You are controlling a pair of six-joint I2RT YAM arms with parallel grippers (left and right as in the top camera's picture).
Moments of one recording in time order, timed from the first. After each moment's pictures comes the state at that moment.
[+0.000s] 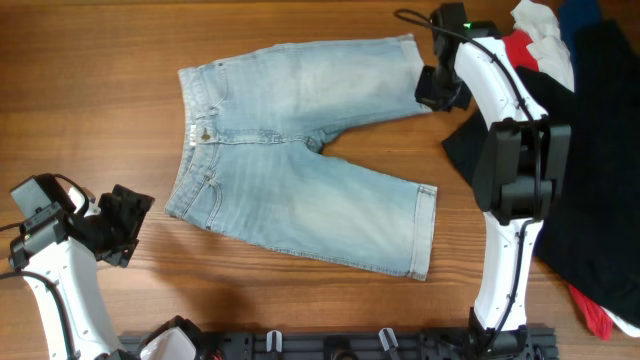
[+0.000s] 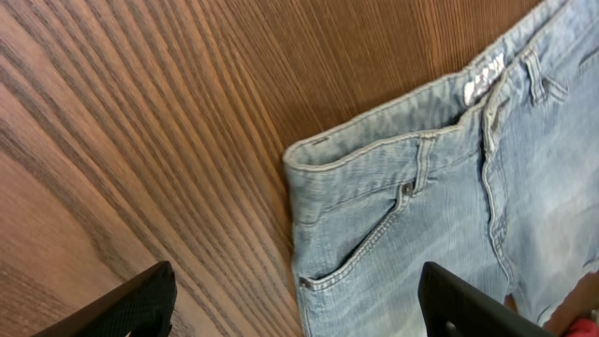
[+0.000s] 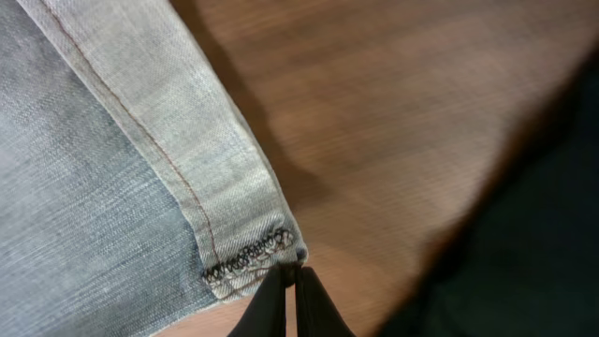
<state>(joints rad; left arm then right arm) 0.63 1.21 0.80 -0.89 0.36 -0.52 0.10 2.36 2.00 -1.14 0.11 0.42</state>
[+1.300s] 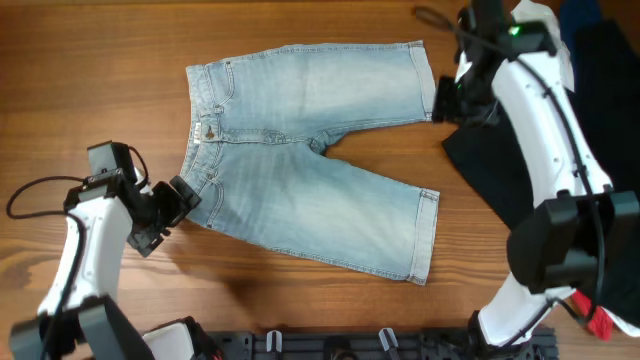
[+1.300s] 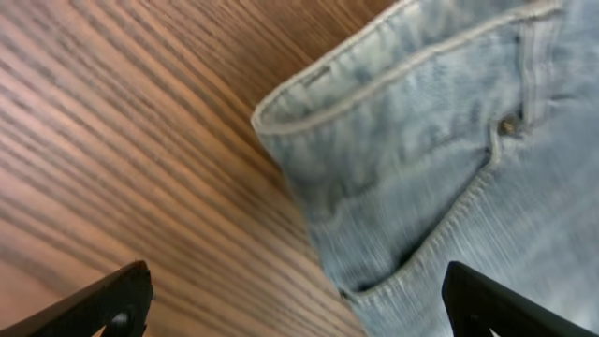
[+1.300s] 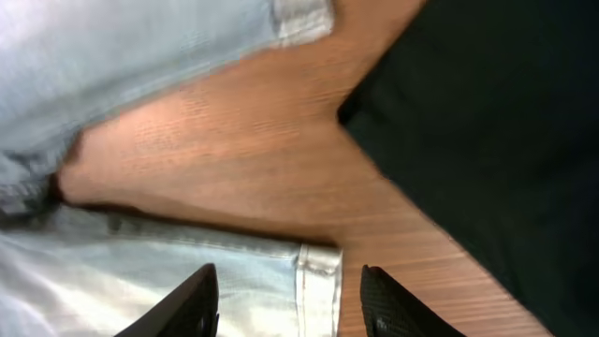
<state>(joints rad) 0.30 1.43 0.80 -0.82 0.17 -0.47 0.13 1.88 1.72 -1.30 -0.02 0.31</state>
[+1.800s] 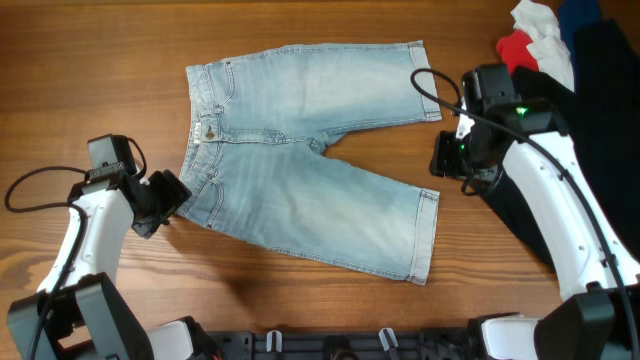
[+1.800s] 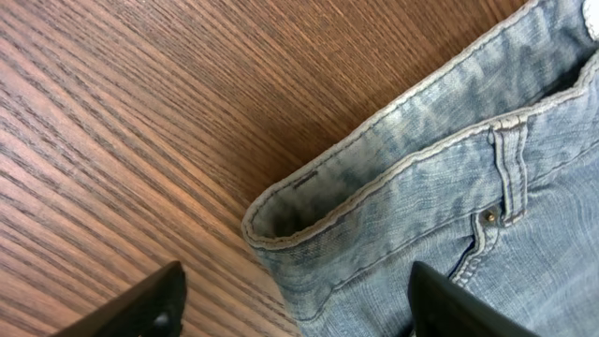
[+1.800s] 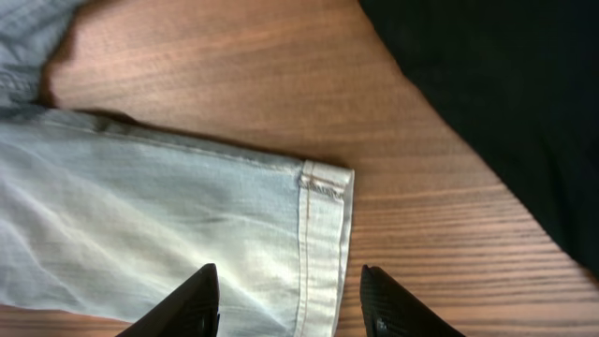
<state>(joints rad) 0.30 1.48 0.80 -0.68 0.13 -0.49 0.14 1.53 1.28 -1.16 -0.08 0.32</state>
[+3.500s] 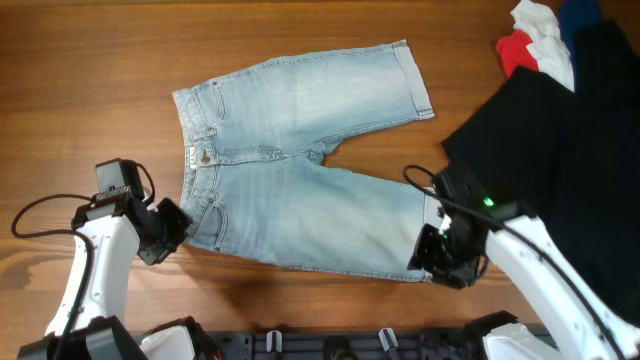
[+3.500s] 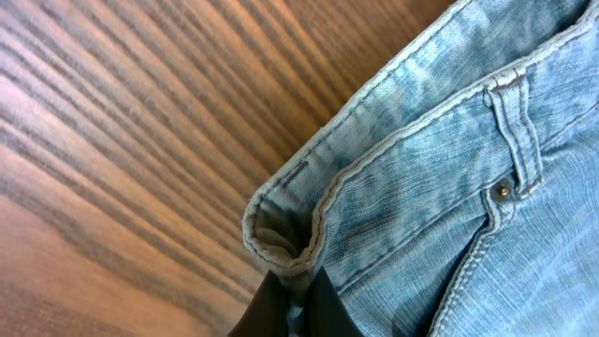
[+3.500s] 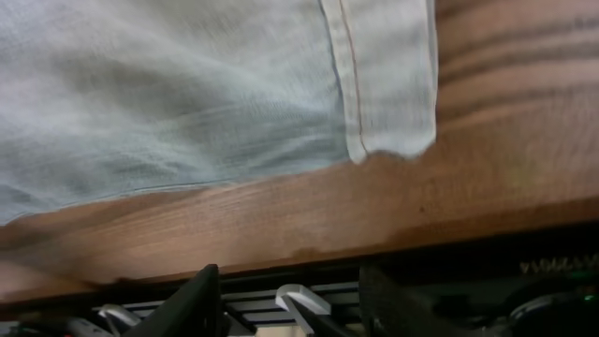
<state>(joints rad) 0.30 1.33 0.69 -0.84 0.14 -0.51 0.31 1.21 0.73 -1.18 -0.30 0.74</state>
